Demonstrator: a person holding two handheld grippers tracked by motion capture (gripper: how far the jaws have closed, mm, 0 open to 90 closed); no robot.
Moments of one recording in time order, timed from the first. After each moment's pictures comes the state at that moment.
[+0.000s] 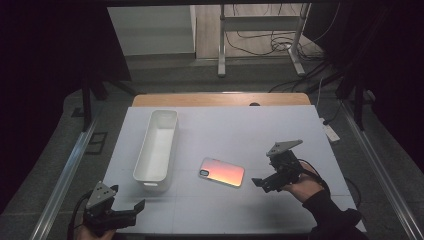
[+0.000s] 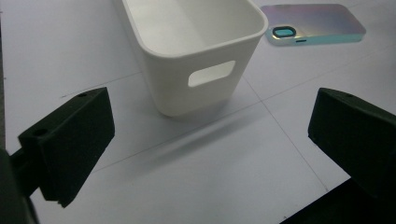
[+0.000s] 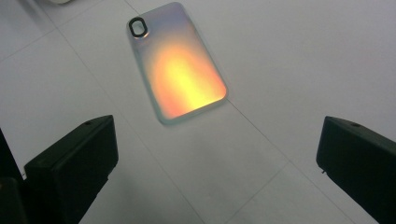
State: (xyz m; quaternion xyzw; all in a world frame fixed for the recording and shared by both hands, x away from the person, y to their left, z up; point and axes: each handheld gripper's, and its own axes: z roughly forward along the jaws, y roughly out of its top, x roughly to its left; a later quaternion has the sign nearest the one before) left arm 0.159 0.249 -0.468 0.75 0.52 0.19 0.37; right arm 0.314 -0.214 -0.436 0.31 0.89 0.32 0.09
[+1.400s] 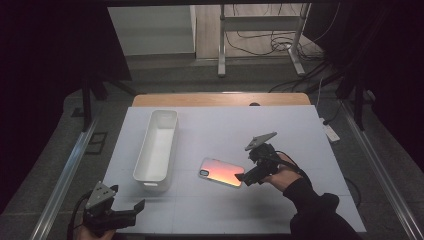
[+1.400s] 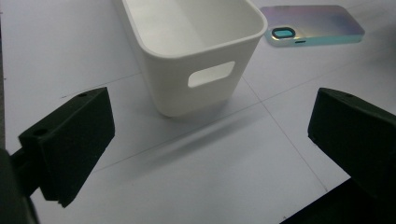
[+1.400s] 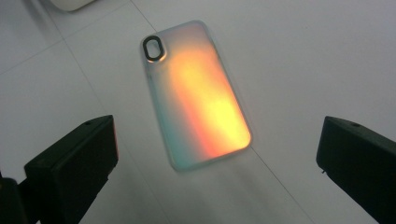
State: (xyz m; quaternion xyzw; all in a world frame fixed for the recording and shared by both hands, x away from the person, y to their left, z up) left arm 0.159 0.249 -0.468 0.74 0.52 0.19 0.38; right arm 0.339 -0.165 -0.445 0.27 0.91 0.30 0.08
